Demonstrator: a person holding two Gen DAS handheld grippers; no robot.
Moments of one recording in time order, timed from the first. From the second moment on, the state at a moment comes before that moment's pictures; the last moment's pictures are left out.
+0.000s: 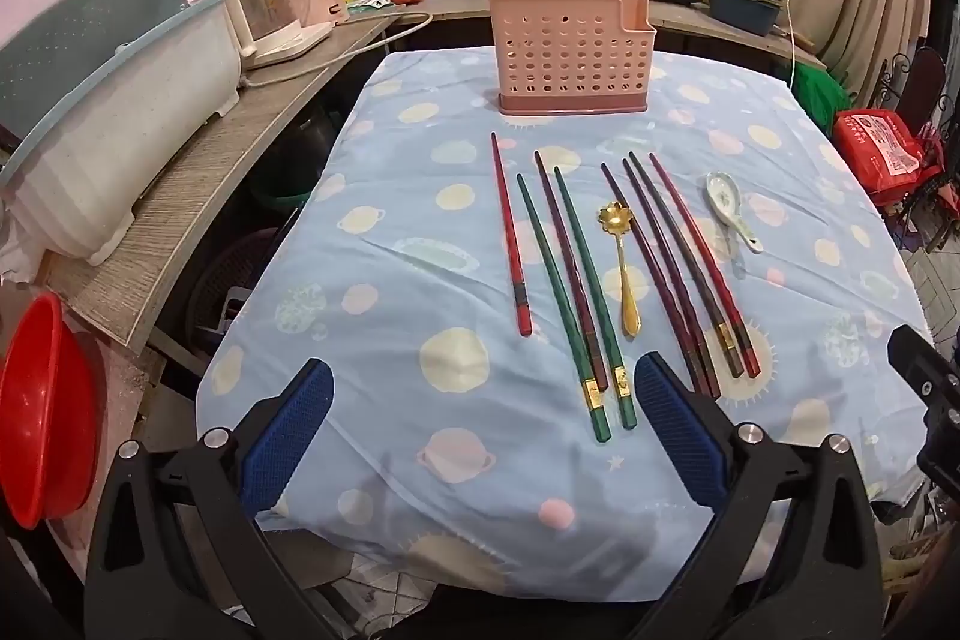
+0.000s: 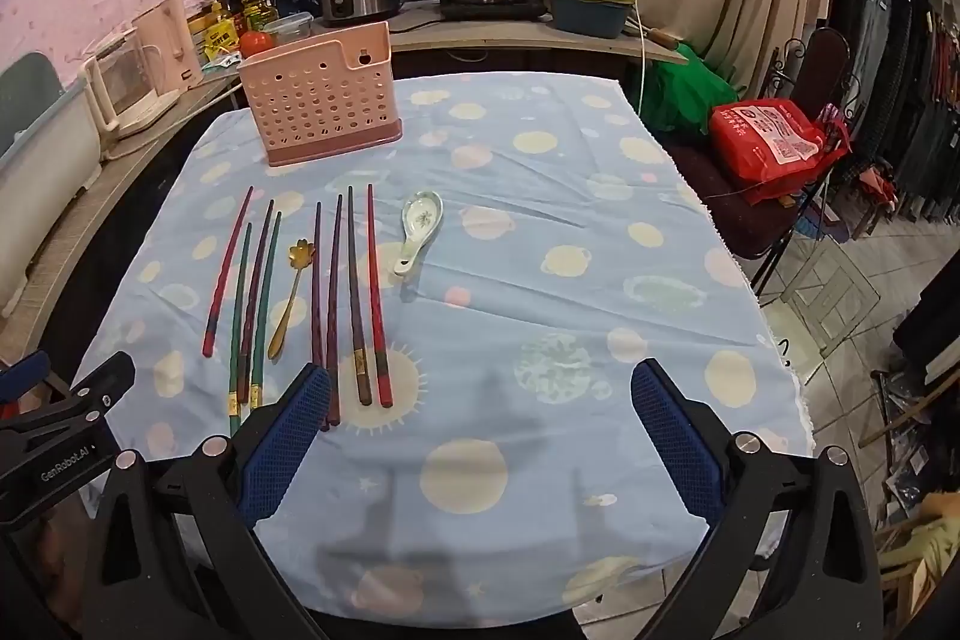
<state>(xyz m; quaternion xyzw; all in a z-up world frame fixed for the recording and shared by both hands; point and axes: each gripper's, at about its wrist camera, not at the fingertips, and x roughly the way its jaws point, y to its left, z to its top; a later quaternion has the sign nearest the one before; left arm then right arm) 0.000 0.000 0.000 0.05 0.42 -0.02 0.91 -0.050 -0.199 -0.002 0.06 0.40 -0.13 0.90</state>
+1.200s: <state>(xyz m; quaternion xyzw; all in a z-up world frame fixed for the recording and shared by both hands) 0.005 0.006 -0.004 0.06 0.43 -0.01 0.90 -0.046 -0.198 -0.009 0.07 0.41 -0.13 0.90</state>
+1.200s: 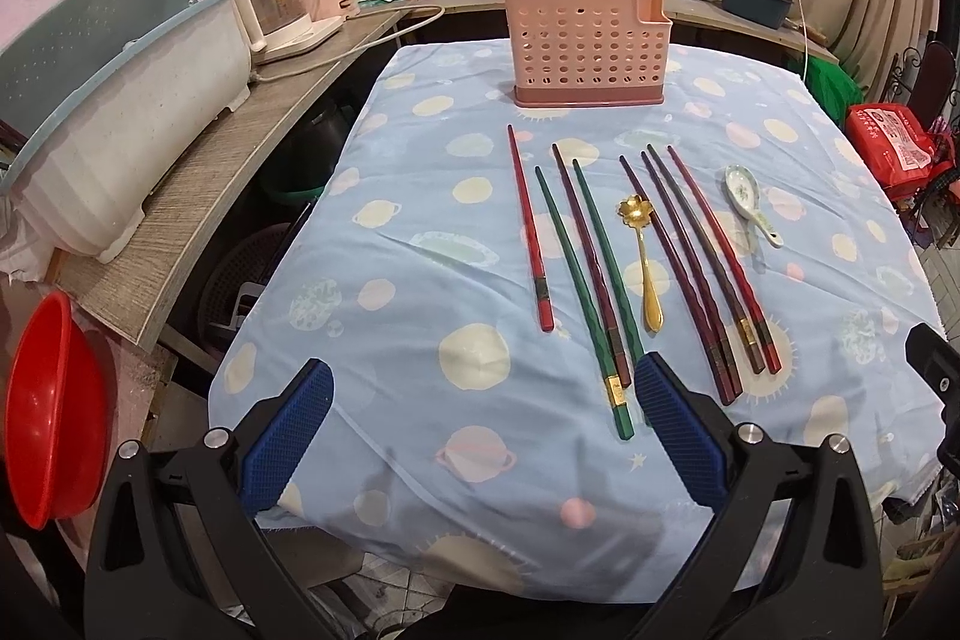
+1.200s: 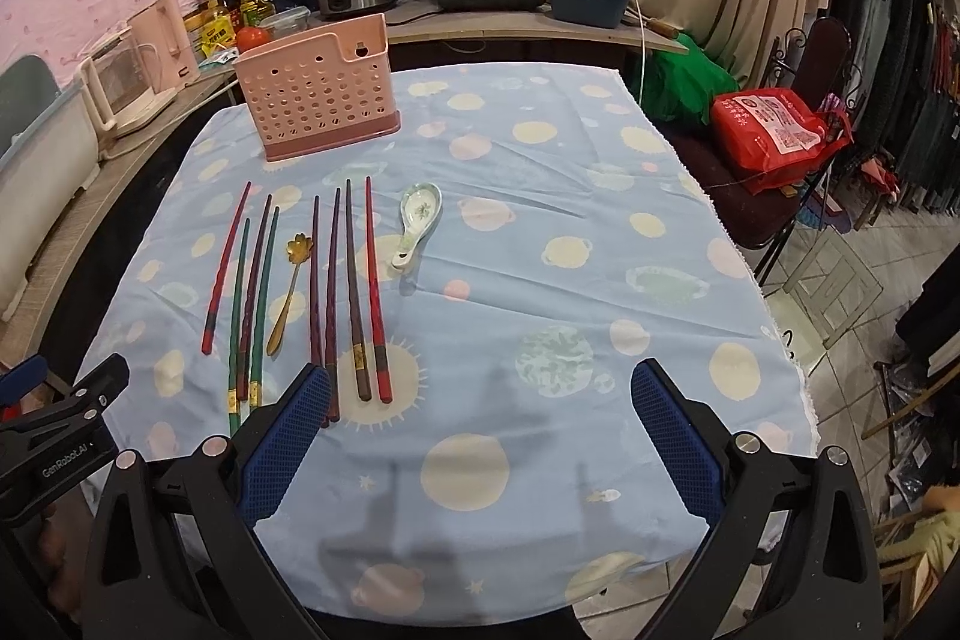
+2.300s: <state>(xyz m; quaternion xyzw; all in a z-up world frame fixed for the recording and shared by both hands) 0.005 0.009 -0.009 0.06 0.43 0.00 0.90 -0.045 -0.194 -0.009 0.06 0.41 -0.13 0.90</state>
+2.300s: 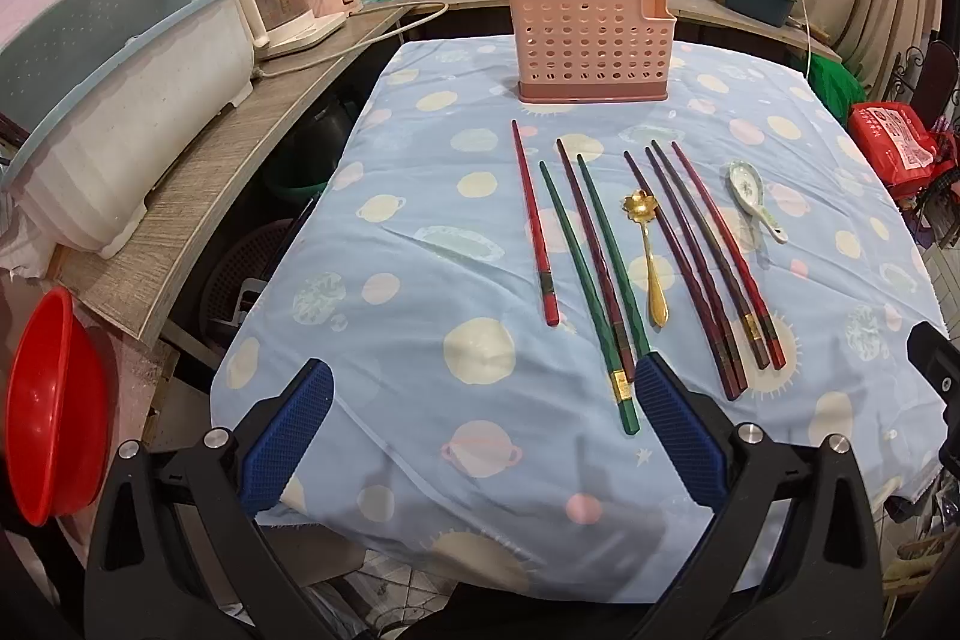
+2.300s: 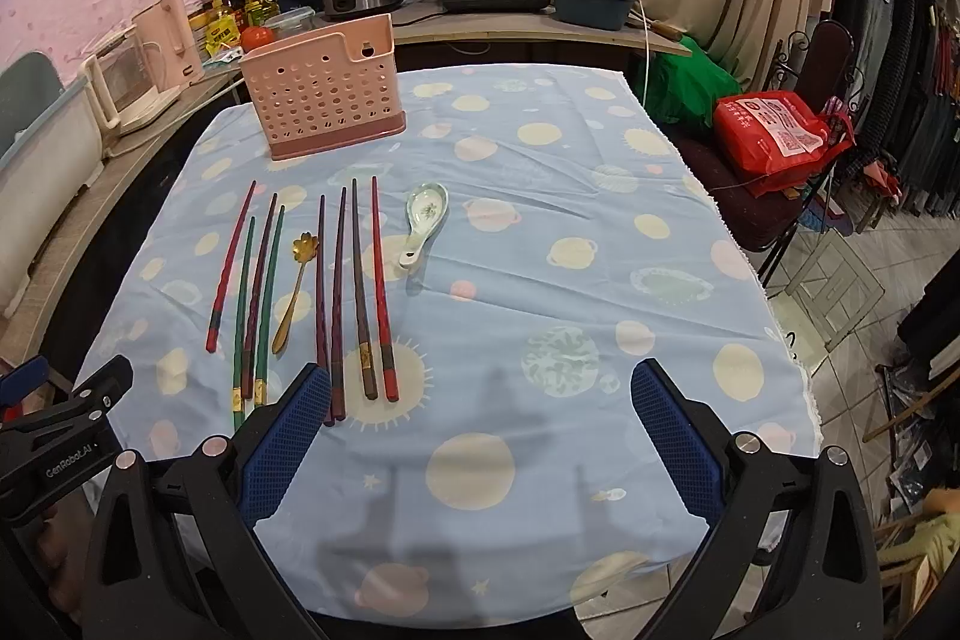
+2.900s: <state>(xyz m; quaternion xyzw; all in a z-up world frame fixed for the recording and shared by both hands) 0.003 0.010 -0.007 0.06 0.43 0.00 0.90 -0.045 -0.194 -0.008 0.06 0.41 -0.13 0.90</state>
